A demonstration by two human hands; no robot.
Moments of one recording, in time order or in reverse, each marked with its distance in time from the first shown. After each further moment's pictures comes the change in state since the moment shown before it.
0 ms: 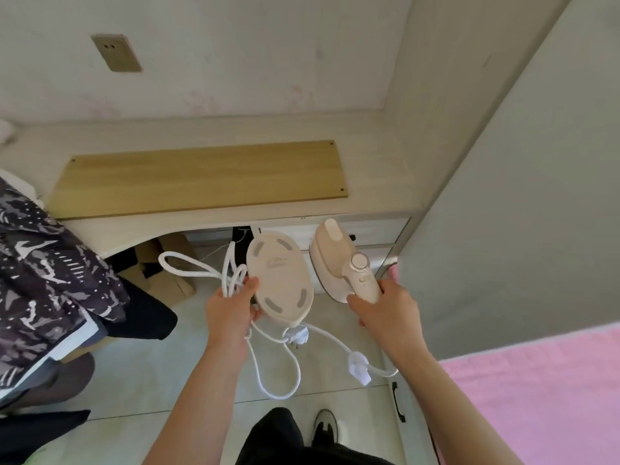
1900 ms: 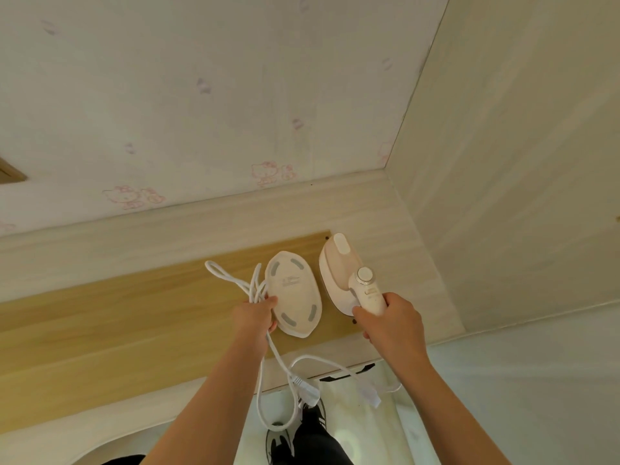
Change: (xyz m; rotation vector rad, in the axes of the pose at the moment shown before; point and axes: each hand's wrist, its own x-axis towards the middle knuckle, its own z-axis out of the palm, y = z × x) left_hand 0.311 0.118 0.247 0.259 -0.097 -0.247; right_hand 0.331 -0.120 0.025 0.038 0.072 0.185
